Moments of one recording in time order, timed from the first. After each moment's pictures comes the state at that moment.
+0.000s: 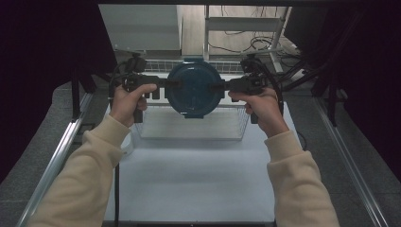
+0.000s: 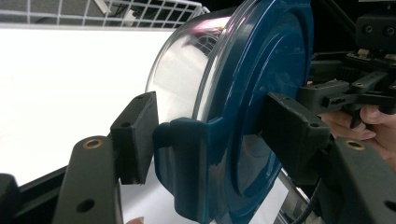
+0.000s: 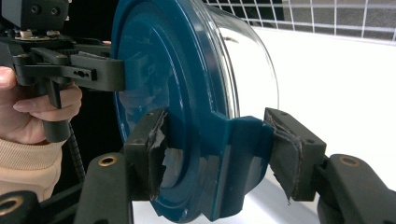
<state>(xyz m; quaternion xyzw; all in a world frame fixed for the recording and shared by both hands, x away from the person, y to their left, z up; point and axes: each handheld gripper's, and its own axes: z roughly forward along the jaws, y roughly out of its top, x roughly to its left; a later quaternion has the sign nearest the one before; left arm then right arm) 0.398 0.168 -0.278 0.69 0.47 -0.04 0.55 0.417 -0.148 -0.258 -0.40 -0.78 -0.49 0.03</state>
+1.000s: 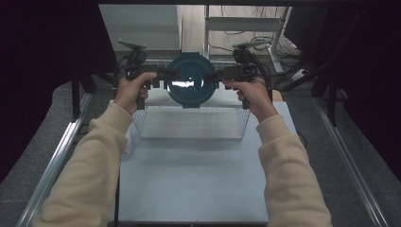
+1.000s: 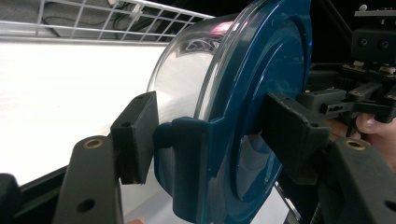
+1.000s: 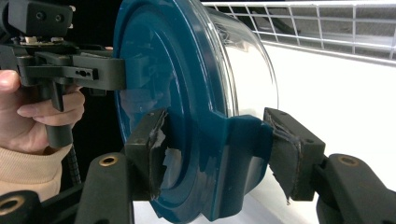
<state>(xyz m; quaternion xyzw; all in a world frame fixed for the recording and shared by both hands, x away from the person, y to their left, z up) 0.451 0.181 -0.300 0.67 0.51 -0.07 0.54 0.476 -0.135 -0.276 -0.42 -0.77 -0.47 0.06</state>
